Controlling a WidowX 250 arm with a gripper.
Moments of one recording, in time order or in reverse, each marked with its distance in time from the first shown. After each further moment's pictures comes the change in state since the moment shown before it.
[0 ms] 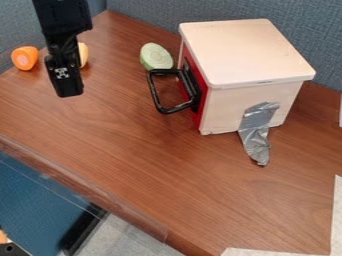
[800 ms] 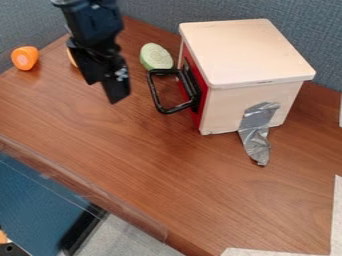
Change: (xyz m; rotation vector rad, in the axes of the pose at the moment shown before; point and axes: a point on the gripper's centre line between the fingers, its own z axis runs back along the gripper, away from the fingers) arm 0.041 -0.008 -0.017 -0.024 -0.138 0.478
